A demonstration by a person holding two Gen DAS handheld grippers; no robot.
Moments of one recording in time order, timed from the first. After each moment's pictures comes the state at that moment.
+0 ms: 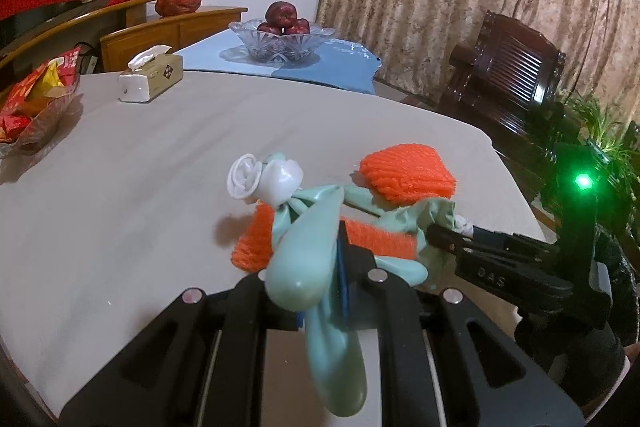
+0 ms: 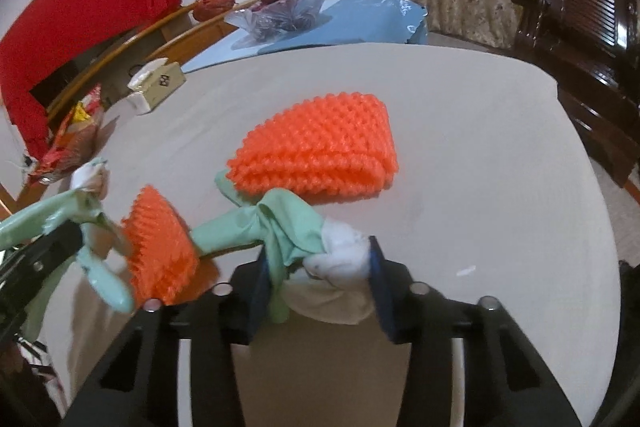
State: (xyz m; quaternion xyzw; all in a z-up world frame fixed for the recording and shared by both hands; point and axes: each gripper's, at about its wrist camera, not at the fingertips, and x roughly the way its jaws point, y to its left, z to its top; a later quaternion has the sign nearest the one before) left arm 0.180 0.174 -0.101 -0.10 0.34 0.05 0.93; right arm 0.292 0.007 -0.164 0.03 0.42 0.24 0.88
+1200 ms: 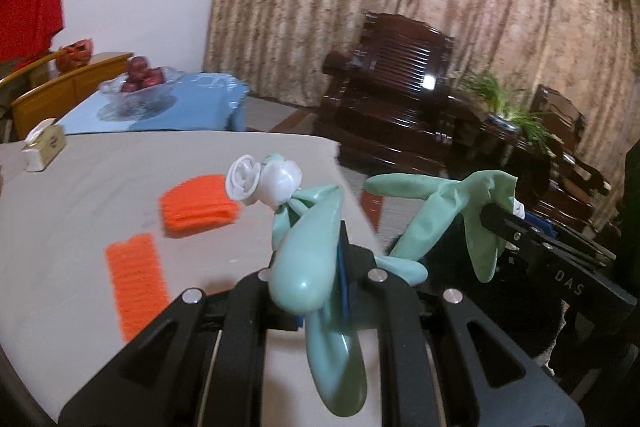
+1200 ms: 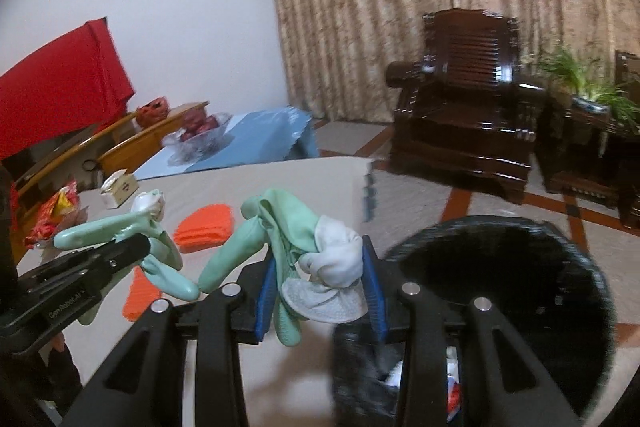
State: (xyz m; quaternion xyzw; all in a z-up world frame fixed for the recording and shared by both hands) left arm 0.143 -0.002 -0.039 -0.06 0.29 -0.14 0.95; right arm 0.147 -0.194 -0.041 0.07 0.26 0.08 0.96
